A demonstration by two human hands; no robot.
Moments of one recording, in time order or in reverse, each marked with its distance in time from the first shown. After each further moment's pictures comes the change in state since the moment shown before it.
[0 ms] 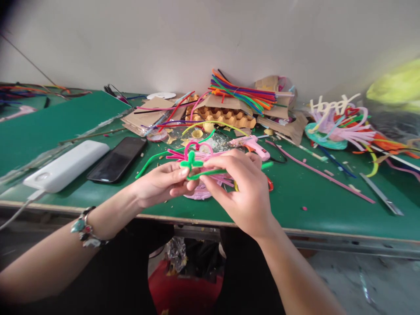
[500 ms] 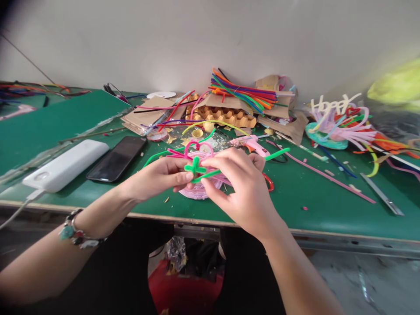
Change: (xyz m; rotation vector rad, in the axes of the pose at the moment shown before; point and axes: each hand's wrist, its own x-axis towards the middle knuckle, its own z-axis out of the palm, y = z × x) left_hand -0.003 0.011 -0.002 0.478 0.078 0.066; right_hand 0.001 0.002 -0.003 -0.110 -0.134 -0.036
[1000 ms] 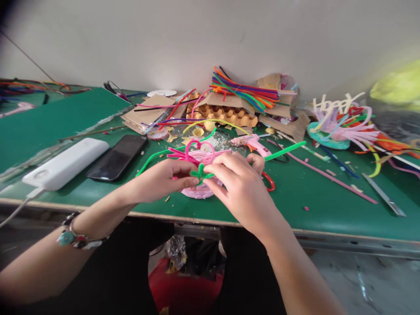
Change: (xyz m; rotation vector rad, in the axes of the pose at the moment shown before) left_hand 0.000 -0.003 0.000 0.494 0.067 0.049; right_hand -0.002 0.003 0.003 -0.177 -0.093 -0.099
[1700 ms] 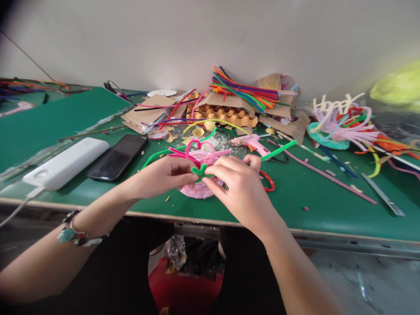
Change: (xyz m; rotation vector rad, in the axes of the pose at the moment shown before) left_hand 0.001 0.001 -0.003 0.016 0.014 -0.048; right_hand 0.001 -0.001 0.004 0.105 -0.062 0.091
